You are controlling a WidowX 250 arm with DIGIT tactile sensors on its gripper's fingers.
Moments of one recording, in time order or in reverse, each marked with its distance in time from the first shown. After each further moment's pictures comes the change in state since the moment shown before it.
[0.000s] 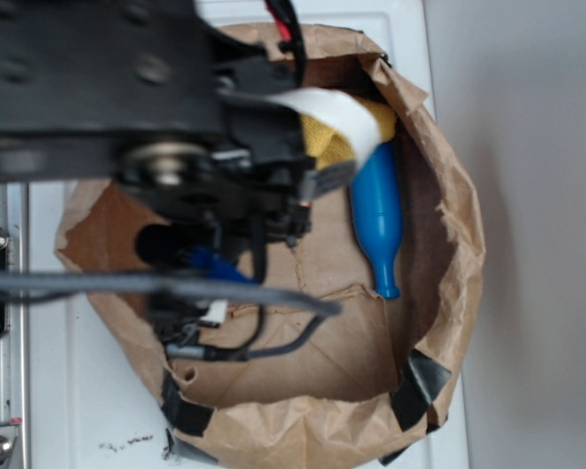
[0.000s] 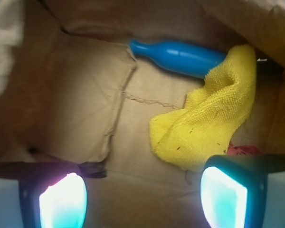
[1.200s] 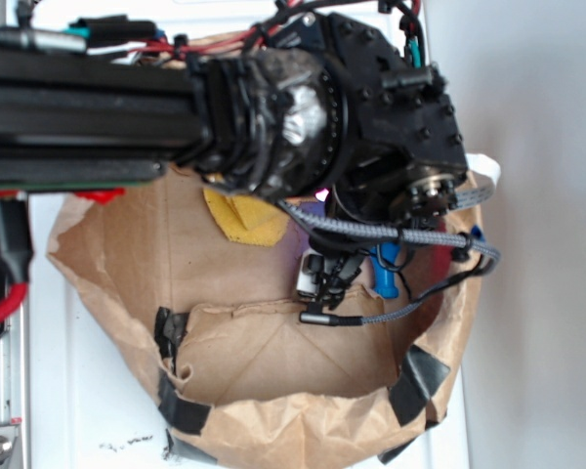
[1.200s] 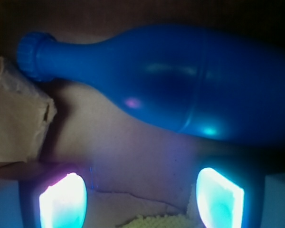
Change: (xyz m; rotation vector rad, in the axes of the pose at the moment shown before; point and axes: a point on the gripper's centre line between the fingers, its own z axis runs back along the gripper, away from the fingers) arm 0.045 0.018 -0.110 -0.102 0.094 -0.011
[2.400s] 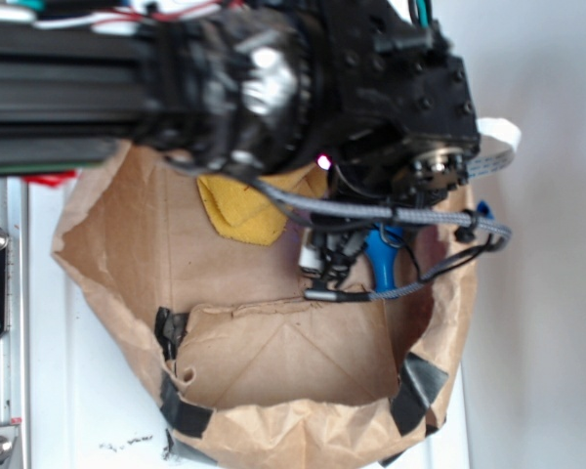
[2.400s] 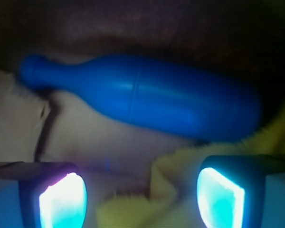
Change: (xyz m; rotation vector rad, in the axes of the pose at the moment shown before) arm -0.009 0.021 0.043 0.137 -0.001 0.019
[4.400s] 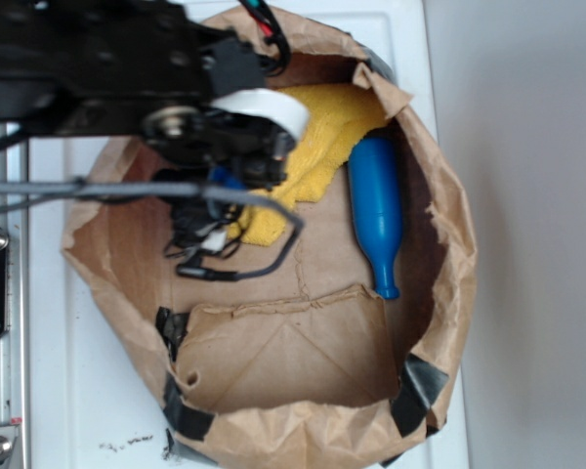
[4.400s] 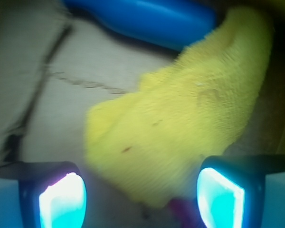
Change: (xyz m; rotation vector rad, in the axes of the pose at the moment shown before) arm -0.050 -0.004 0.004 0.071 -0.143 -0.079
